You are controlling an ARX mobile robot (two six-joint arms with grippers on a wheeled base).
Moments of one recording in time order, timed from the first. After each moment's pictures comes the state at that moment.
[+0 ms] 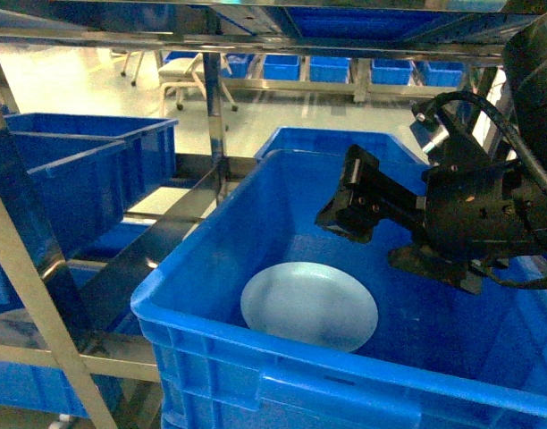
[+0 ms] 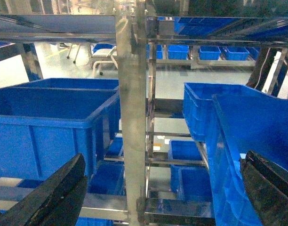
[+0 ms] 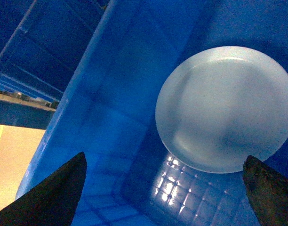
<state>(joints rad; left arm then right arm) 0.00 0.01 0.01 0.00 0.00 0.00 0.32 1.86 0.97 0.20 -0.34 0.53</state>
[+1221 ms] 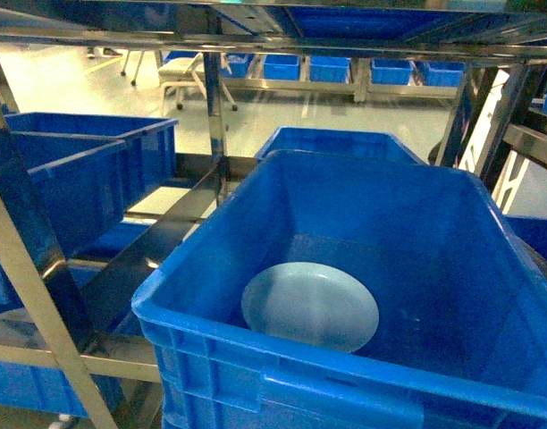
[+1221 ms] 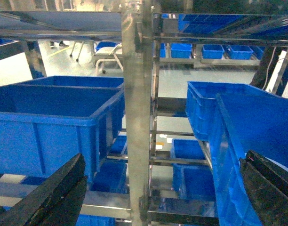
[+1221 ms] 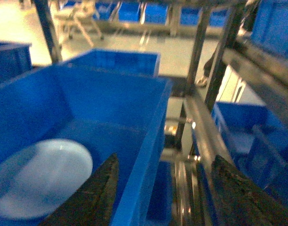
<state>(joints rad) 0.00 0.01 0.01 -0.01 0.00 0.00 0.16 1.36 0.22 0.94 0.14 0.02</state>
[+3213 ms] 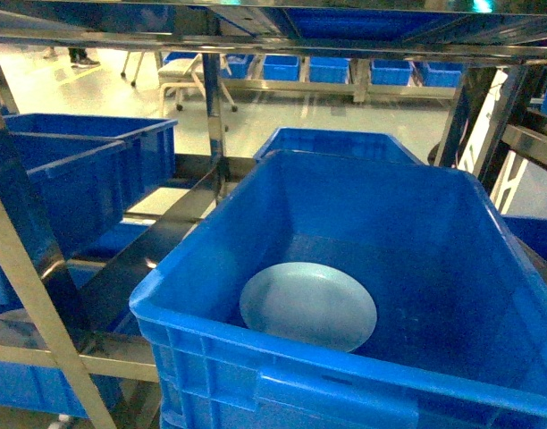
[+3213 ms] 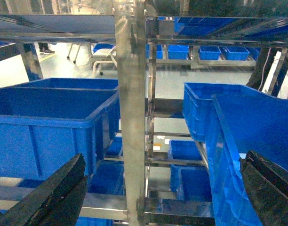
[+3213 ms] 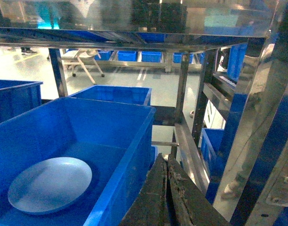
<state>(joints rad) 0.00 0.01 0.01 -0.01 0.00 0.00 0.00 0.19 0.01 0.19 0.00 0.00</state>
